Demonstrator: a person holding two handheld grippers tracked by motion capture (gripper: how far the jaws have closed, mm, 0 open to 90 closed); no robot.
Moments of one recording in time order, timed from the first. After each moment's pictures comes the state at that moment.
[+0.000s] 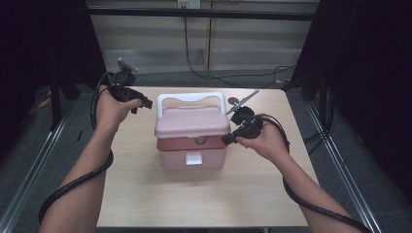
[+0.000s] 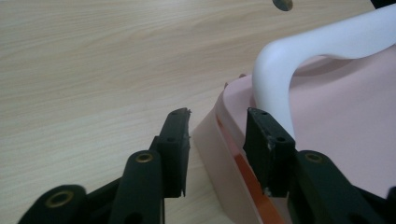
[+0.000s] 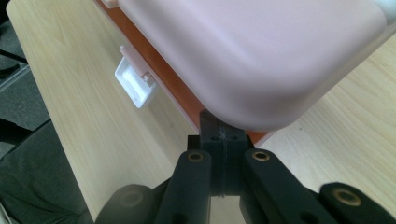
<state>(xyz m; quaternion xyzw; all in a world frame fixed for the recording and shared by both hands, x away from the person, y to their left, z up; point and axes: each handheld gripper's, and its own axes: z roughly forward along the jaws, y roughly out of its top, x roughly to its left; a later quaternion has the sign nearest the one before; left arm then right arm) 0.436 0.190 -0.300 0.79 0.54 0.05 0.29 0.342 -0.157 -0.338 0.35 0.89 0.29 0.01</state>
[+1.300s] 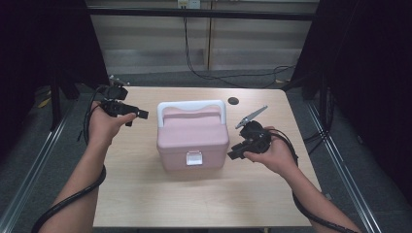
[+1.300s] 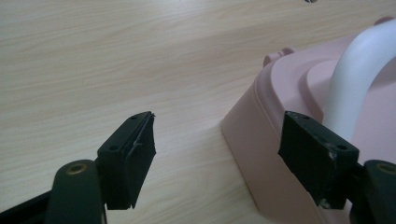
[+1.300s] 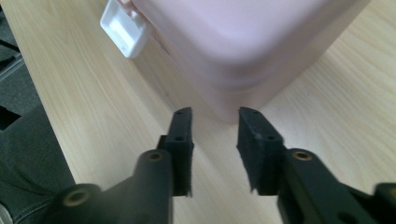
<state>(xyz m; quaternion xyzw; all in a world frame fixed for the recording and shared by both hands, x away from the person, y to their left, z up) 0.417 0.215 -0.335 0.78 0.54 0.09 0.30 0.320 -0.181 -0.370 0.35 0.89 0.29 0.01</state>
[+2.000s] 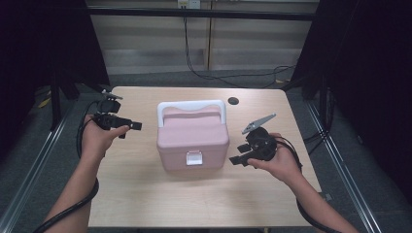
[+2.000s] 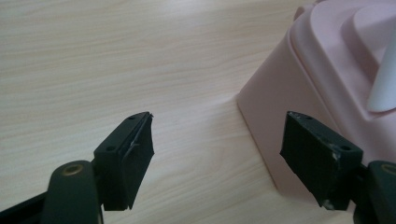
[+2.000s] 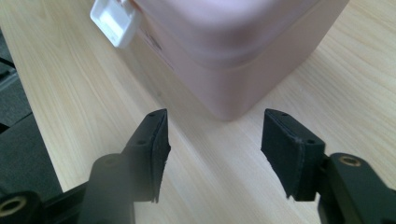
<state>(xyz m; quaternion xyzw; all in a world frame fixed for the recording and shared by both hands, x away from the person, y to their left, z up) 0.399 0.237 -0.363 0.78 0.54 0.09 0.30 0.308 -0.195 -0.385 0.36 0.88 0.32 0.03</state>
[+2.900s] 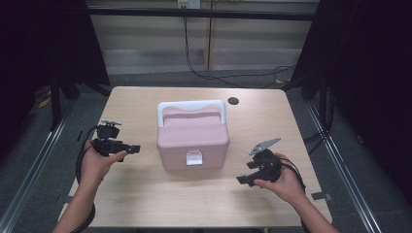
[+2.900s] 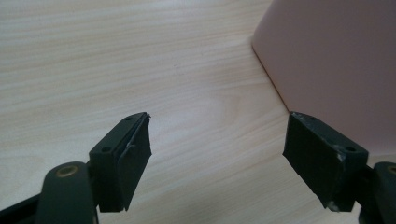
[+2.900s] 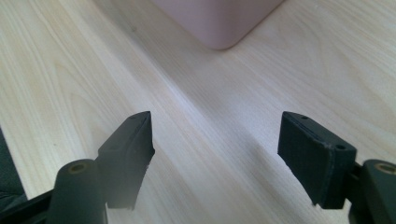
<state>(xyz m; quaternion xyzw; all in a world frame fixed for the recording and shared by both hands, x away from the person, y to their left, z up) 0.363 0.253 -0.429 0.79 0.53 0.08 0.30 0.281 -0.220 -0.451 0.38 0.87 0.30 0.03</state>
